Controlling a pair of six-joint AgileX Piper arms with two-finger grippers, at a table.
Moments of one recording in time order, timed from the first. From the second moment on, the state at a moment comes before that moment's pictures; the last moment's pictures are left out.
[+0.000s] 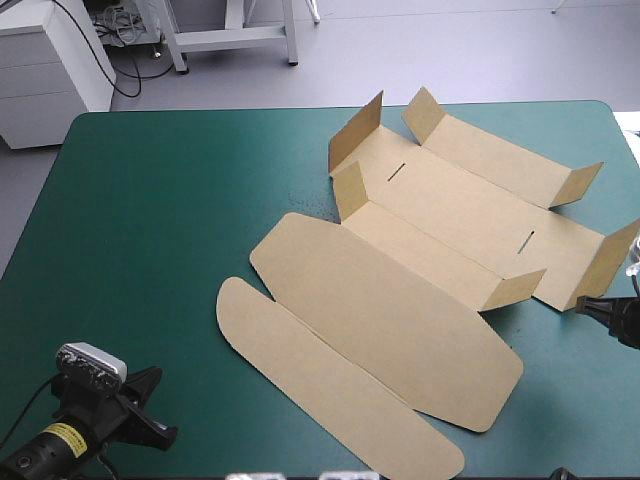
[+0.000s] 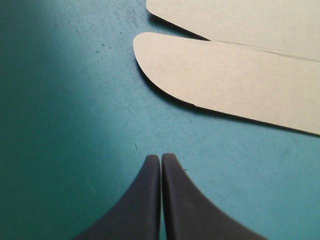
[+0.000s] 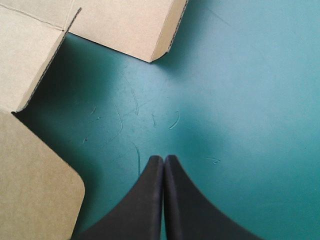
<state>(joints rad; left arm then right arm) -0.43 0.30 -0.41 0.00 0.81 -0.03 -0.60 1.02 -0.96 0.24 1.21 -0.32</state>
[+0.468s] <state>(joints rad) -0.43 0.30 -0.41 0.00 0.81 -0.03 -0.60 1.02 -0.96 0.24 1.21 -0.24</state>
